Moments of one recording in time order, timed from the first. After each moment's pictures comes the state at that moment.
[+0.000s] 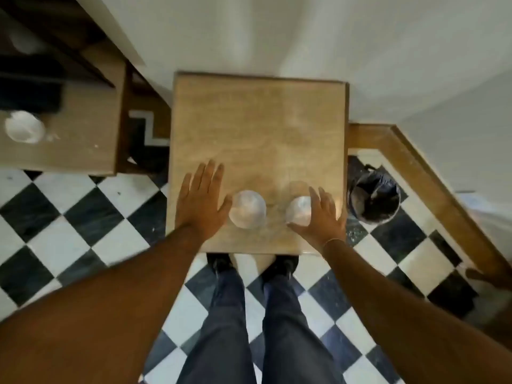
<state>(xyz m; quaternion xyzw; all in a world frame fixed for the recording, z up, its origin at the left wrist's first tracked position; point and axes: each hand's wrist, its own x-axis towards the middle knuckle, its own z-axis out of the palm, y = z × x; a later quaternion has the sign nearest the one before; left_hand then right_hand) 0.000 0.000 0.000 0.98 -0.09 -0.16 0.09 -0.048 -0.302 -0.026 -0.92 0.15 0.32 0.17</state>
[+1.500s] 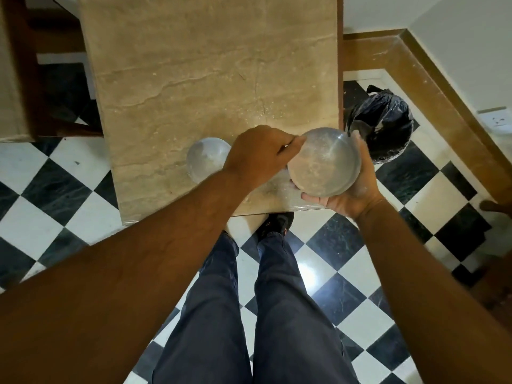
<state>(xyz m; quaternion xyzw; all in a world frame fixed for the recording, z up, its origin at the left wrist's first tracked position) 0.008 -0.184 -0.059 0.90 -0.20 -0.23 0.33 -0.079 -0.391 -0.066 -0.26 0.43 0.29 0.82</state>
